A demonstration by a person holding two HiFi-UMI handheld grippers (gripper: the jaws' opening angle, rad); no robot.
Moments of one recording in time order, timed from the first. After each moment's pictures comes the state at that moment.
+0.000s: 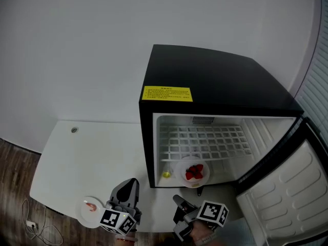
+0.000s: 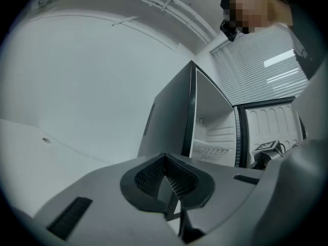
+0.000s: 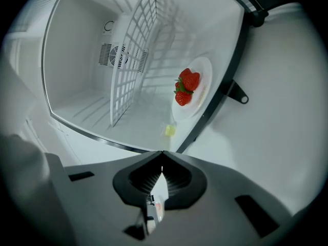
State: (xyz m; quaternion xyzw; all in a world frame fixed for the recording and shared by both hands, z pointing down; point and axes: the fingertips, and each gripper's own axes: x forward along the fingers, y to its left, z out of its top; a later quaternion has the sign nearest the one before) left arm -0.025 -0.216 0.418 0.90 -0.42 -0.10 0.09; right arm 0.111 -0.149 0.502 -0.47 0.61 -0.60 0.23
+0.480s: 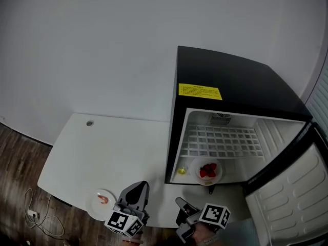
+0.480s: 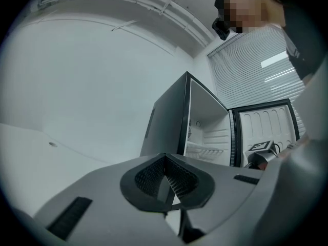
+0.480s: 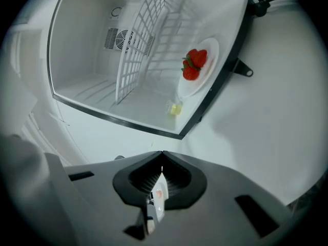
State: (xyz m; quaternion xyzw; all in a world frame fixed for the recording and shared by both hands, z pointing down) left arm -0.054 -0.183 0.412 0.90 -0.42 -0.10 0.08; right arm 0.062 -0.131 0.502 -0.45 0.63 -0.60 0.19
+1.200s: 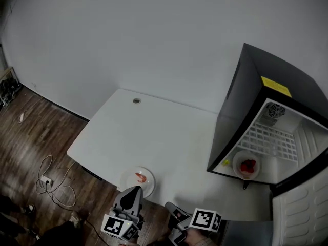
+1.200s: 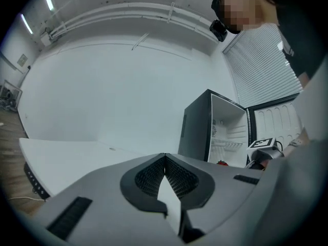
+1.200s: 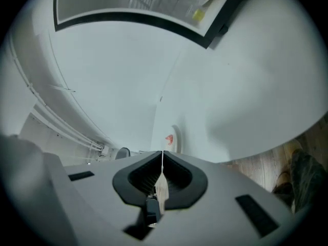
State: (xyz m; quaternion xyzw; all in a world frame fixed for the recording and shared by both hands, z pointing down) left arm -0.229 -0.088 0.439 0.82 -0.56 -0.11 0.08; right arm -0.123 -0.060 0.534 -0.31 0.69 -0.65 0.07
